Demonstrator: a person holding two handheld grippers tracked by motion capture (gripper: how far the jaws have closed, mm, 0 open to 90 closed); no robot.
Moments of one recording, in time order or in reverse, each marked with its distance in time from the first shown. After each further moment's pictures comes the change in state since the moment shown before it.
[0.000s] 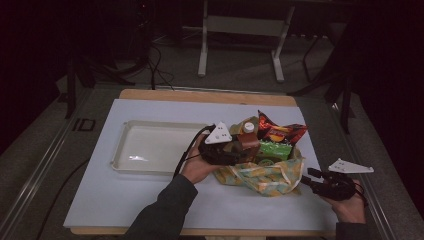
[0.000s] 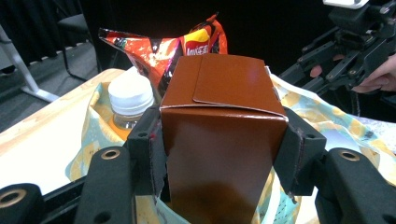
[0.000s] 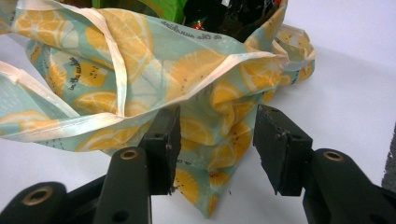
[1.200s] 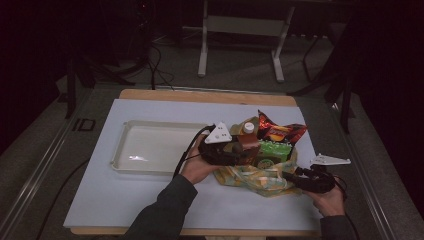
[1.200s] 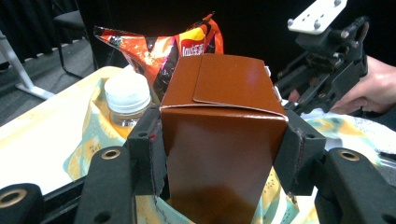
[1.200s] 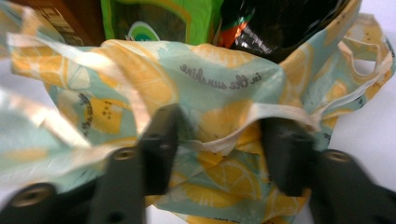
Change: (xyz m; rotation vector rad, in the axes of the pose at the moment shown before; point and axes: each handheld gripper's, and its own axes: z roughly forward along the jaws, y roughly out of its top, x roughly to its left) left arm -0.001 0.000 0.001 0.007 -0.012 -0.009; right arm 0.014 0.009 0.046 0.047 0.092 0.084
